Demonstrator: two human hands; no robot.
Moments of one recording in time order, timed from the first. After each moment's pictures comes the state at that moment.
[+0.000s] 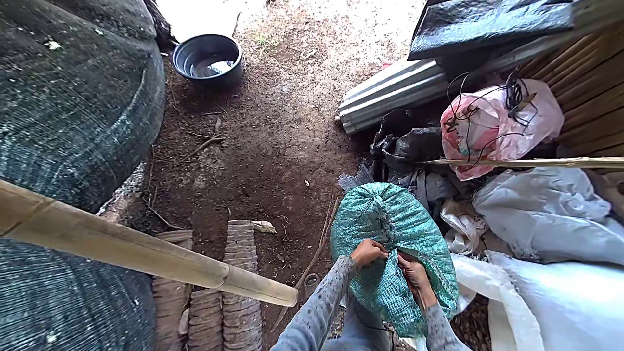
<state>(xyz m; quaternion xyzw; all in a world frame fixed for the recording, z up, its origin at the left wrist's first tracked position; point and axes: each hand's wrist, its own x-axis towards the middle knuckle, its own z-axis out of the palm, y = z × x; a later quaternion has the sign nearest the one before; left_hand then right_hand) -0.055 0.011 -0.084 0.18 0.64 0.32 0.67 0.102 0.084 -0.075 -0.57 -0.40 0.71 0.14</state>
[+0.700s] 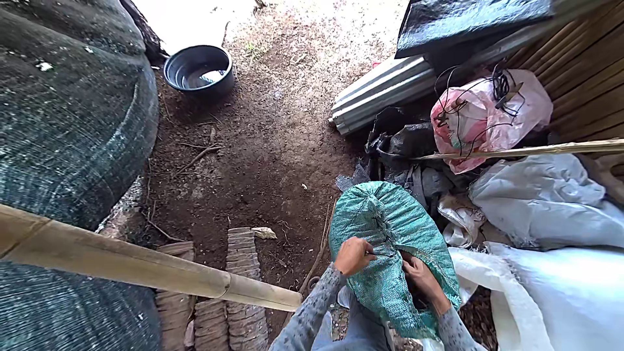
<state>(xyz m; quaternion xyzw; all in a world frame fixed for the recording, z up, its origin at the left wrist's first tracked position) -0.072 -0.020 -0.047 0.49 0.73 0.17 0.45 0.135 0.100 -0.050 -0.49 -0.66 0.56 -0.10</state>
